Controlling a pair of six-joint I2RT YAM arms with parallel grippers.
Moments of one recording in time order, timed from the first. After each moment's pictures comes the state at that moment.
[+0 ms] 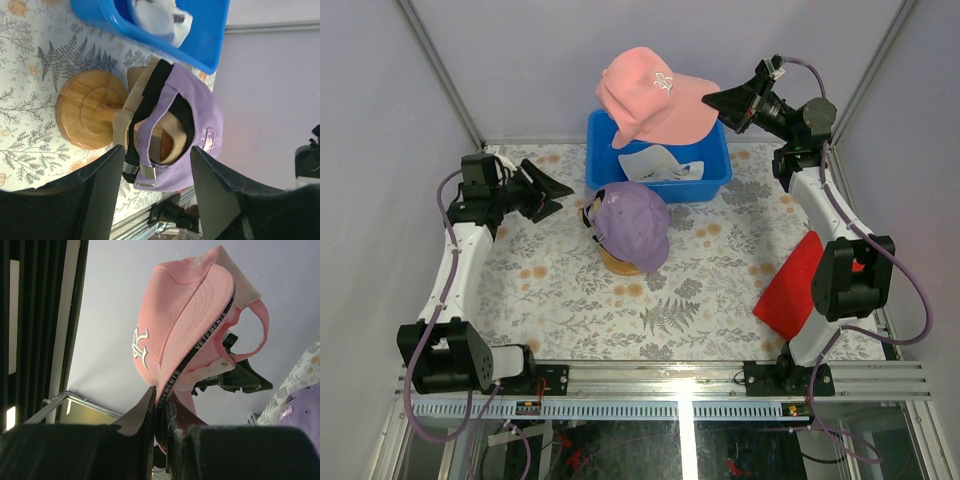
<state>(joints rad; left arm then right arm) 0.10 1.28 1.15 -0.49 0.64 -0.84 0.12 1.74 1.52 0.80 -0.98 1.81</state>
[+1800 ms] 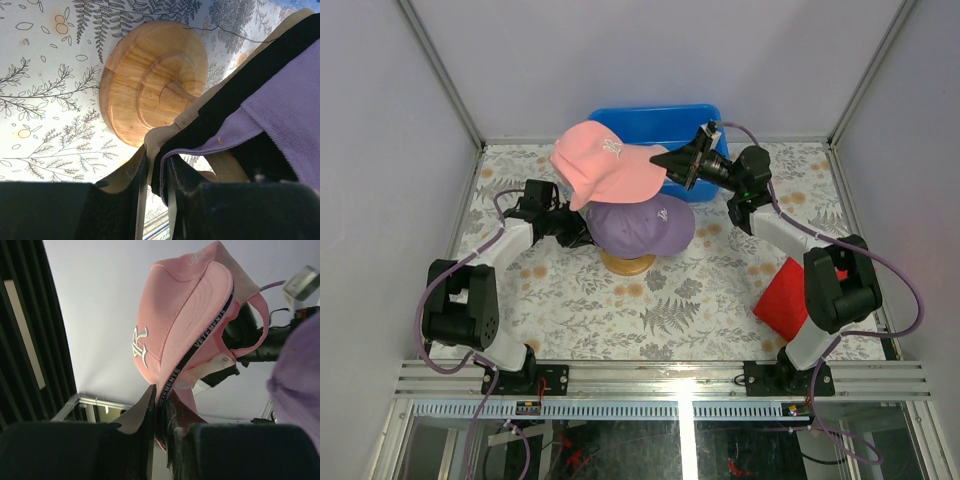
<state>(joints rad) -0.12 1.54 0.97 -0.37 0.49 -0.73 0.38 1.69 1.17 0.87 -0.83 1.82</state>
